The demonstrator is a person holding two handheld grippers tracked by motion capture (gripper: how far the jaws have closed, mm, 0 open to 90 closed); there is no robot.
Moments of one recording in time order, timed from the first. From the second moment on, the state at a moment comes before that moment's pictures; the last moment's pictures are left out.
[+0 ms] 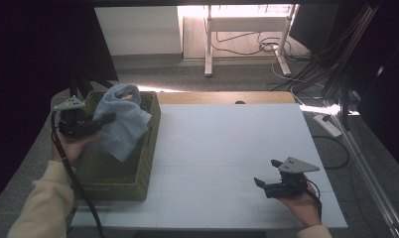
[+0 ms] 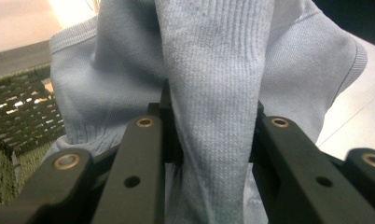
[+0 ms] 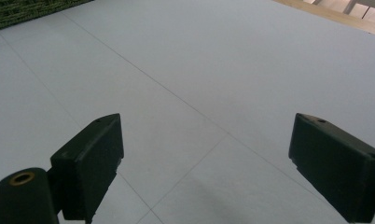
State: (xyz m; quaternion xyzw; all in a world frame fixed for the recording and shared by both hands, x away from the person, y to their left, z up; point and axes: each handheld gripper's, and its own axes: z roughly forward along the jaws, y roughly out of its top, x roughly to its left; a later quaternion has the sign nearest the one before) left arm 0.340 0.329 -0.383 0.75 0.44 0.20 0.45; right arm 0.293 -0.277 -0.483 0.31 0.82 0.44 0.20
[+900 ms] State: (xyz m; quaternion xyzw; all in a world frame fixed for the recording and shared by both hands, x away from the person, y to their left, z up) left arm 0.328 0.319 -0.351 0.73 0.42 0.21 0.50; right arm 0.293 -0.276 -0.484 0.31 0.82 0.43 0.20
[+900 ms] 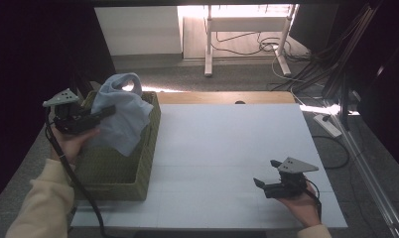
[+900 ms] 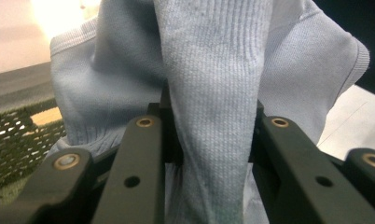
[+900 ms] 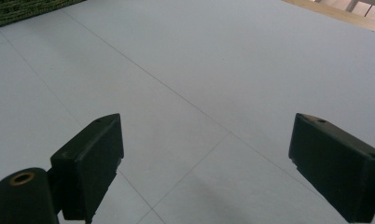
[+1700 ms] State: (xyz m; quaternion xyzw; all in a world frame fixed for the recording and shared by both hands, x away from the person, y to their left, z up) left arm 0.321 0.298 -0.338 0.72 0.40 0.21 0.52; right arm 0.293 -0.277 -0.484 0.32 0.82 0.43 0.20
